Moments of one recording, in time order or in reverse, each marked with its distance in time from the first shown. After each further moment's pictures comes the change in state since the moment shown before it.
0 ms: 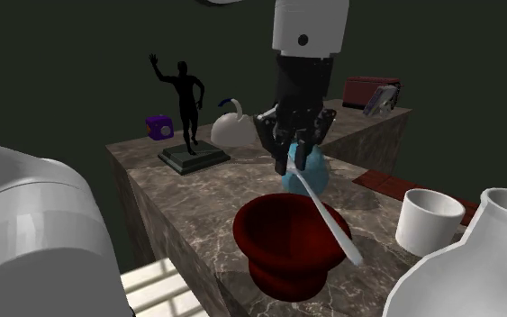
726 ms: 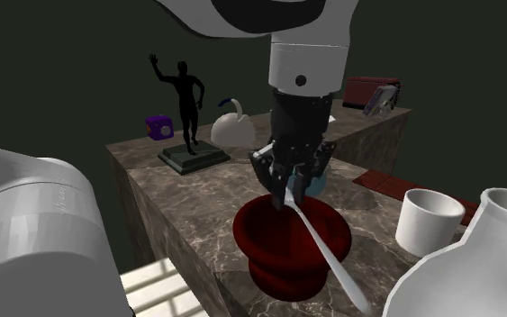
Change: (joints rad) arm -0.046 -0.068 -0.057 -0.134 -0.057 0.065 -0.054
